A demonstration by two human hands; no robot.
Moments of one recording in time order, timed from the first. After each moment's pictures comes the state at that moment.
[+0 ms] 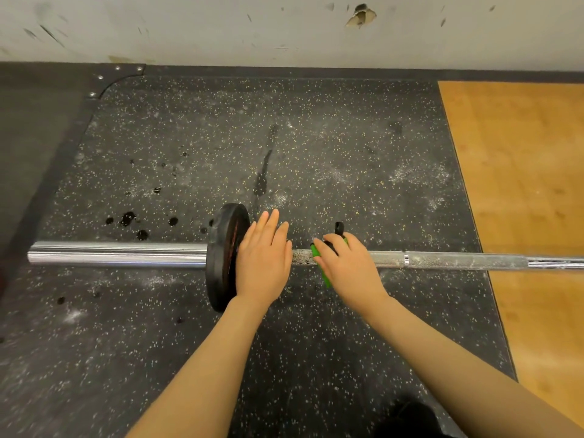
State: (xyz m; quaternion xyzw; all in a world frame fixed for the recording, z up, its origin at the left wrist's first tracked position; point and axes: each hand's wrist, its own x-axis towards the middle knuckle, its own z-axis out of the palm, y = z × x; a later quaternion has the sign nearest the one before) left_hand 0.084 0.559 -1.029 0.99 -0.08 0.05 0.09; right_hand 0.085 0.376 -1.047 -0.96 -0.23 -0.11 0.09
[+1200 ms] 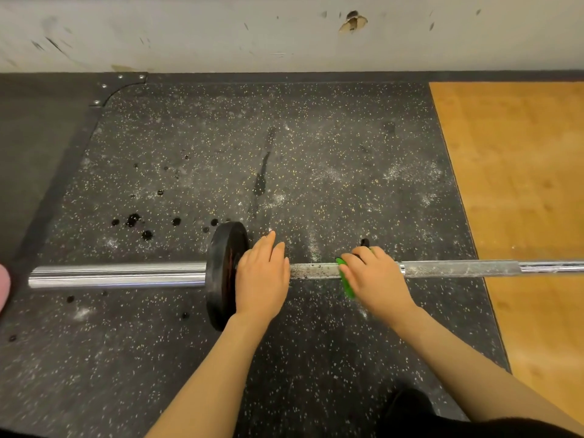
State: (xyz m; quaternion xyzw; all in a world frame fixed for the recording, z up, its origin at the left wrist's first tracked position) left_hand 0.046 0.559 -1.029 0.99 -0.05 0.03 0.10; right_hand 0.052 0.333 -1.042 -0.98 -0.17 -0.04 0.10
